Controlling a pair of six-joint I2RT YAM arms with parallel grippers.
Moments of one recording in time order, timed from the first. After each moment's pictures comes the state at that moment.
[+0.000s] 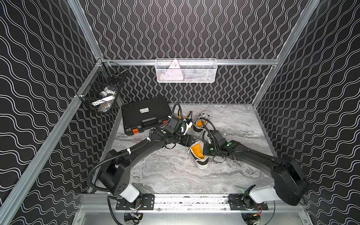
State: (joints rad) left arm -0.56 1.55 1.17 -0.44 0.36 -0.28; right arm 0.65 1.40 0.83 -0.44 -0.03 0.64
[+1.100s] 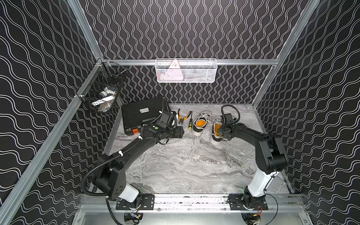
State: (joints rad) left arm -0.46 1.50 1.21 -0.53 0.13 -0.40; right arm 0.24 1.86 1.19 -0.39 0.24 0.89
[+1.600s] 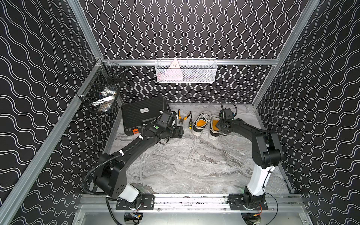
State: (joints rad) left arm -0.45 1.52 1.22 -0.56 0.11 -0.39; right arm 0.23 1.88 1.30 -0.39 0.18 0.81
